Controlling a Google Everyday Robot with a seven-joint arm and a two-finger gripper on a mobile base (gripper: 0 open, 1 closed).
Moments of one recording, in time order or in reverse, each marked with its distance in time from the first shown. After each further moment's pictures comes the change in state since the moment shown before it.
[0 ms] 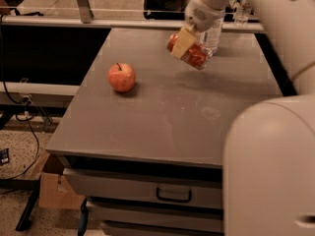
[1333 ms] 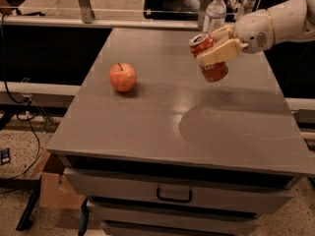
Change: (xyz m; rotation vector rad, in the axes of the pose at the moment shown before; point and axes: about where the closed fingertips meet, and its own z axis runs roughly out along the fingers) arm 0.051 0.044 -0.062 -0.235 -0.692 -0.205
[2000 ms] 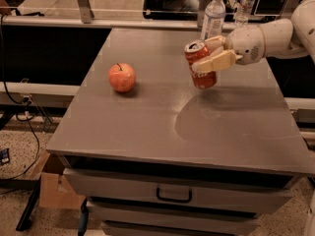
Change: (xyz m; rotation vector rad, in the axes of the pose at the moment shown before) arm 0.010 0.010 0.016 -0.152 -0.186 -0.046
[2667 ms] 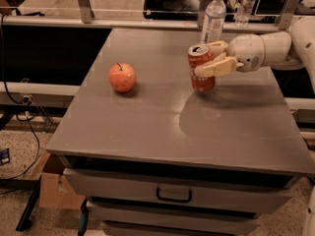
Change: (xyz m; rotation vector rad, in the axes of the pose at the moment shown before) arm 0.012 -0.002 -0.001 -0.028 -0.122 -0.050
